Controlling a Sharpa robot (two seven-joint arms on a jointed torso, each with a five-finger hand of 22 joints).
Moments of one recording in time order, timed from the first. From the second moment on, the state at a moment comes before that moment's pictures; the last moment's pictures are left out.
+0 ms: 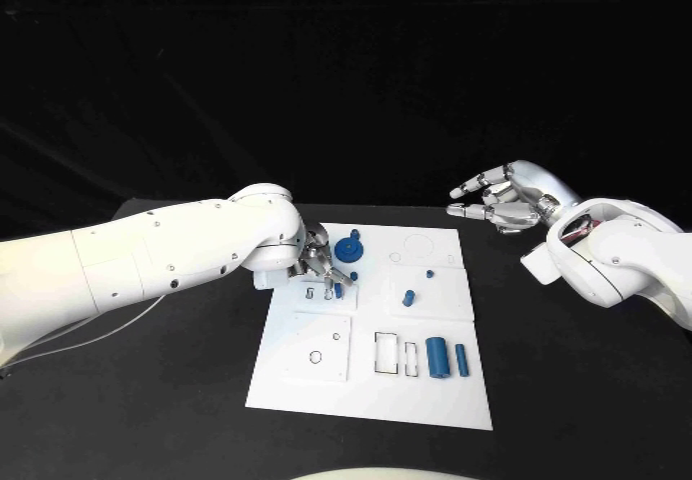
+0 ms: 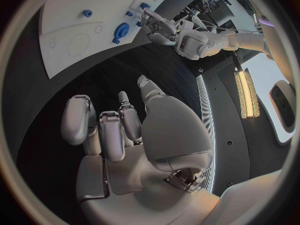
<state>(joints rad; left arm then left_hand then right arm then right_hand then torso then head) 1.36 -0.63 -0.09 1.40 -0.95 0.23 -0.70 1.20 0.04 -0.14 0.29 0.16 0.87 0.07 0.66 0.46 1.25 0.00 1.25 1.09 1.47 -0.06 1.37 1.29 0.06 1.46 0.03 1.46 1.31 1.37 -0.94 -0.13 1.57 -0.84 -0.43 0.07 1.29 -0.05 0.09 0.08 0.24 0.90 0.17 0.22 0.08 1.34 0.08 1.40 1.31 1.47 0.01 1.49 1.31 0.08 1.36 0.11 1.23 1.30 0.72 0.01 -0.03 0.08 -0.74</state>
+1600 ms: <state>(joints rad) 1.36 -0.62 -0.10 1.39 -0.92 0.25 -0.70 1.44 0.07 0.12 0.29 0.17 0.83 0.06 0.66 0.47 1.25 -0.01 1.24 1.08 1.47 -0.08 1.37 1.30 0.06 1.47 0.02 1.46 1.31 1.37 -0.94 -0.13 1.58 -0.84 -0.42 0.07 1.29 -0.05 0.09 0.07 0.25 0.90 0.17 0.23 0.08 1.34 0.08 1.40 1.31 1.47 0.01 1.49 1.31 0.08 1.36 0.11 1.22 1.29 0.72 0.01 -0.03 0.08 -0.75</state>
